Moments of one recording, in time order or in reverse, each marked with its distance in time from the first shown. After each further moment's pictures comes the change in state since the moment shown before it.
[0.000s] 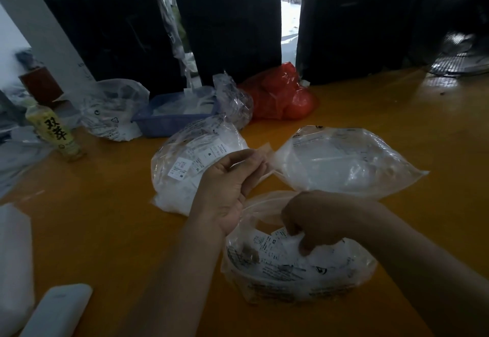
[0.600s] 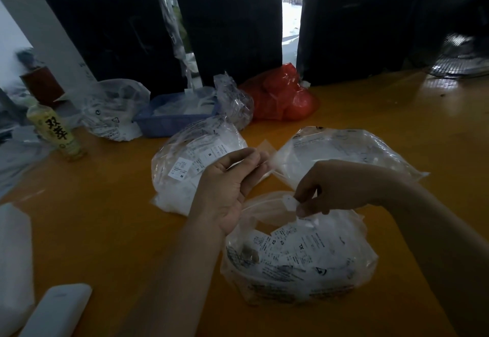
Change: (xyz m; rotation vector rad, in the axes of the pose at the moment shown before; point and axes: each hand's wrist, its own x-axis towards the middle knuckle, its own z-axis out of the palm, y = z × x) left_hand 0.000 0.001 0.000 0.003 -0.003 0.010; right_hand -0.016 0.058 -0.011 0.536 0.269 -0.052
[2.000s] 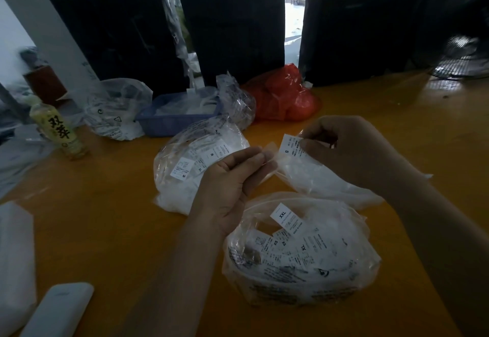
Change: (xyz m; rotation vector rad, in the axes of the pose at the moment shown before) left_hand 0.001 0.002 -0.003 0.006 -0.045 -0.011; right_hand -0.012 -0.025 -0.014 0.152 0.805 0.015
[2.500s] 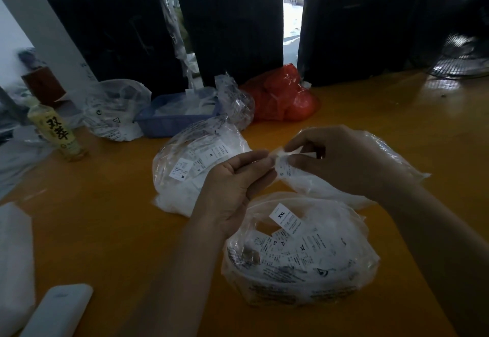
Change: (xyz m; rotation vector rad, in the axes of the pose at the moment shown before) left_hand -0.002 -0.003 0.003 0.097 -0.025 -0.015; right_hand -0.004 -0.007 0.004 -0.030 -0.144 -0.084
